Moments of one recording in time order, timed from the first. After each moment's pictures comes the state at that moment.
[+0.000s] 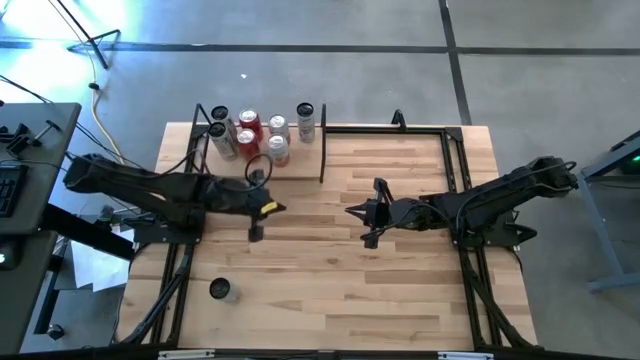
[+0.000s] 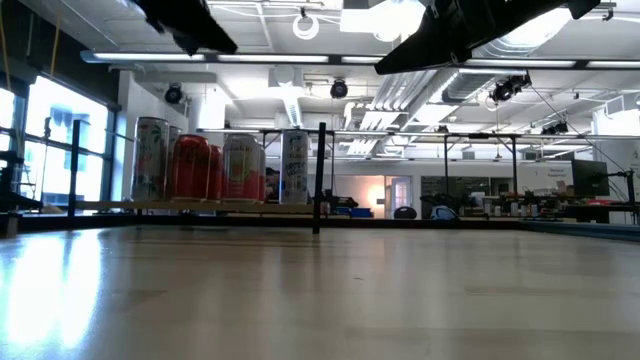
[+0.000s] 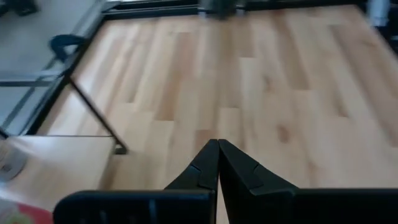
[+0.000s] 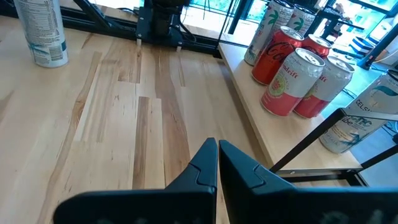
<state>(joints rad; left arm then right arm) -0.14 1.04 0.80 -0.33 -0.25 -0.03 0.23 1.29 0.73 0.15 0.46 -0.11</state>
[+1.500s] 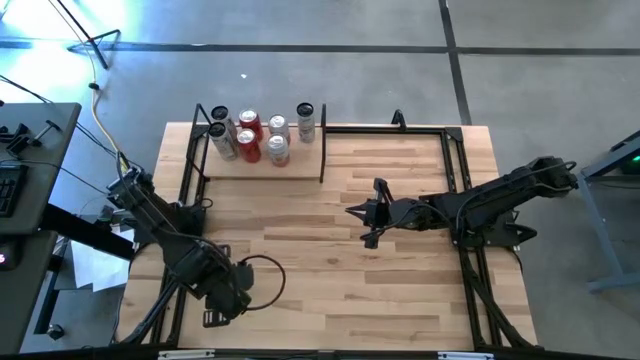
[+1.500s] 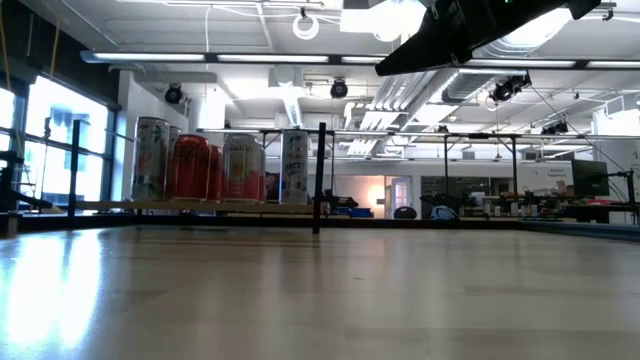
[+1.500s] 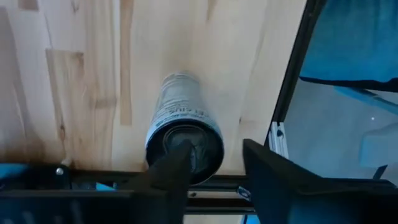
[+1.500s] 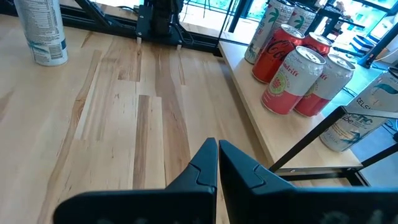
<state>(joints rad) -0.75 1.63 1.58 -1.44 0.10 -0.88 0.23 1.29 0.73 0.15 0.46 -0.11</state>
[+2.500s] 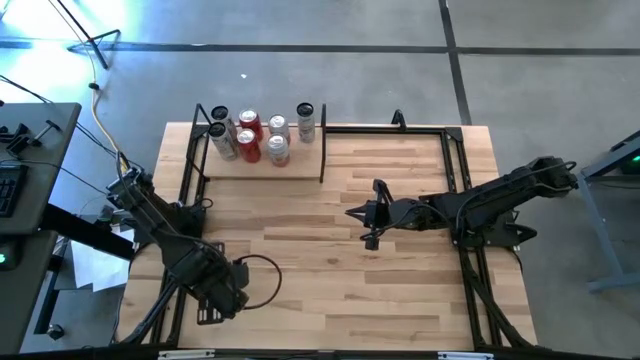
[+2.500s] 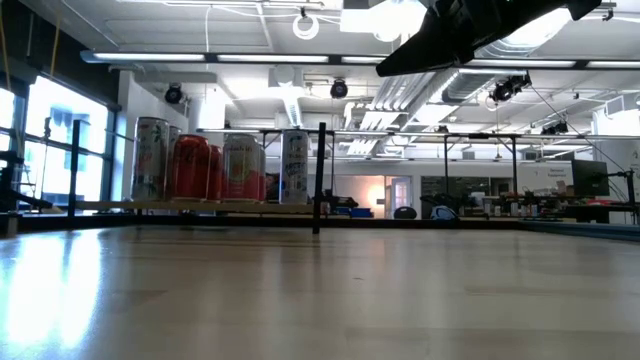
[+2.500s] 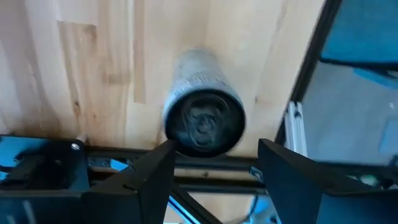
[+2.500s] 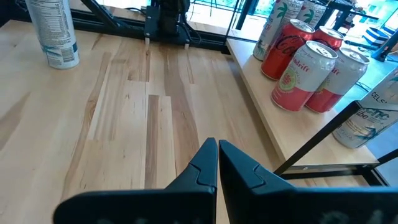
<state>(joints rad) -0.76 1.63 1.58 -1.52 0.12 -0.89 0.23 1.29 0.73 0.14 0.43 -0.07</state>
